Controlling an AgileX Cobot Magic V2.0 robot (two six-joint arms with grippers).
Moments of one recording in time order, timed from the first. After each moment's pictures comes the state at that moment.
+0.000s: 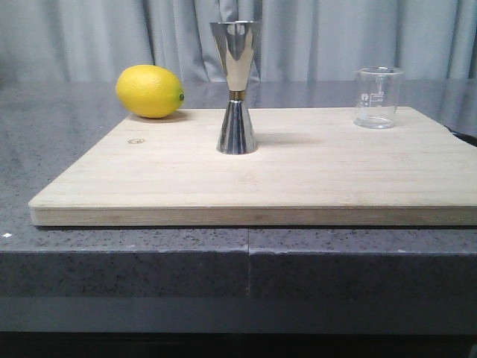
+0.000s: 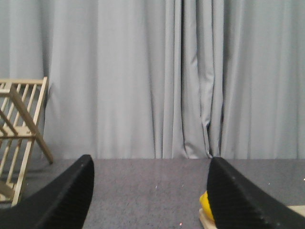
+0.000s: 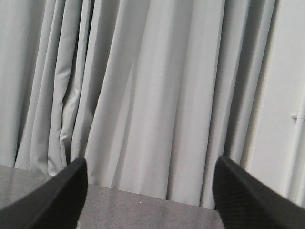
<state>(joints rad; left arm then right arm) -0.25 0.17 -0.40 0.81 0.16 -0.80 0.30 0.09 -0.28 1.07 -0.28 -1.36</state>
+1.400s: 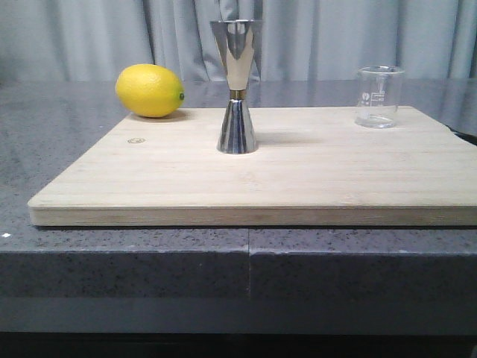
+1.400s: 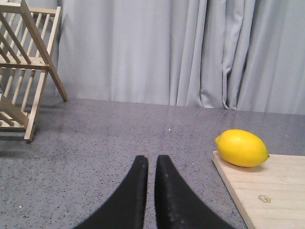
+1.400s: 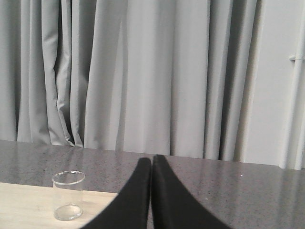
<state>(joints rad) -0.25 0.14 -0.29 0.76 0.25 -0.80 0.30 -0.01 -0.15 1.40 -0.31 -1.56</state>
